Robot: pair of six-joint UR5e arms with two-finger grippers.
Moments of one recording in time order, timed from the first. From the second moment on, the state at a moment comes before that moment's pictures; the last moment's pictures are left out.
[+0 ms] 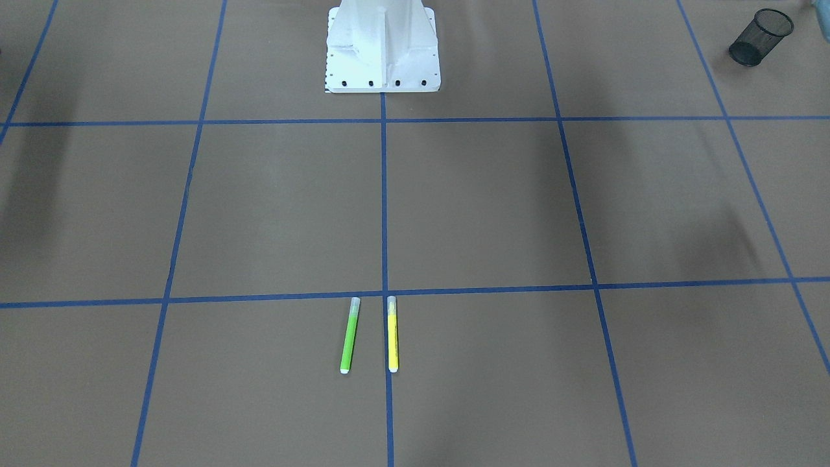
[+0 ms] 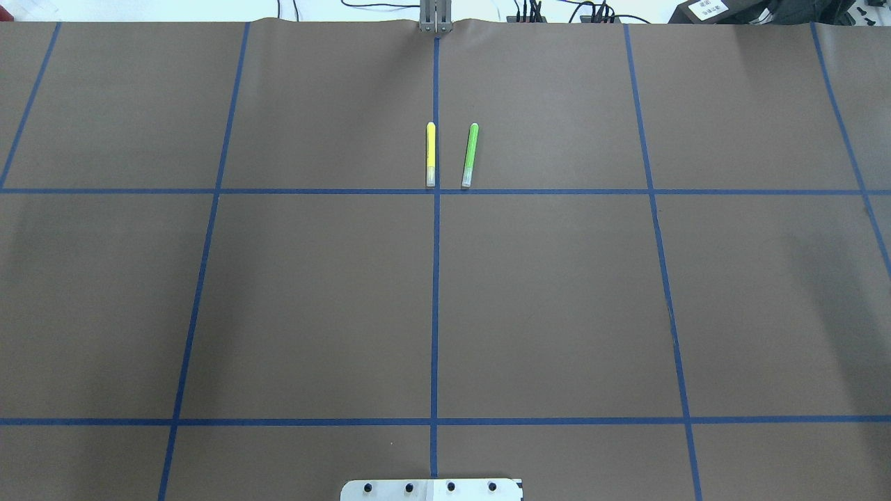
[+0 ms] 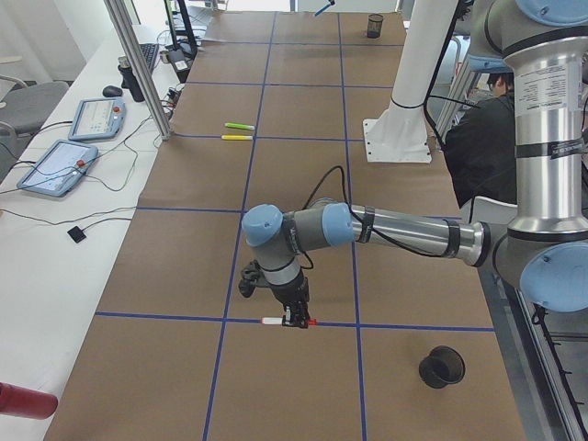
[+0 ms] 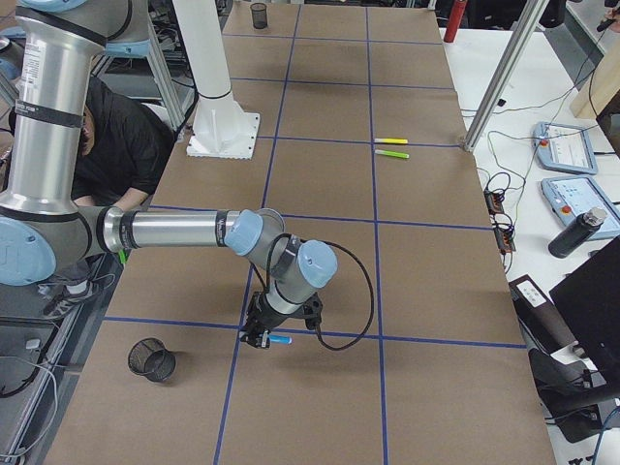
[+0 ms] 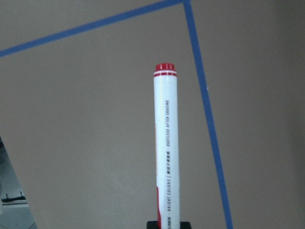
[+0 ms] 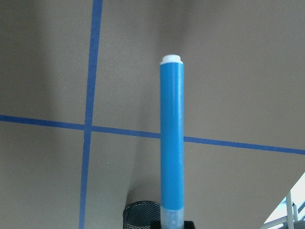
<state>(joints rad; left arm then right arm) -1.50 -1.39 -1.84 -1.17 -2.10 0.30 1.51 -1.80 1.84 -2.18 2.11 -0.47</state>
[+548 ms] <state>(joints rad) -1.63 -1.10 -1.91 -1.04 -2.17 0.34 1.53 -1.80 1.85 -2.17 2.14 -0.46</state>
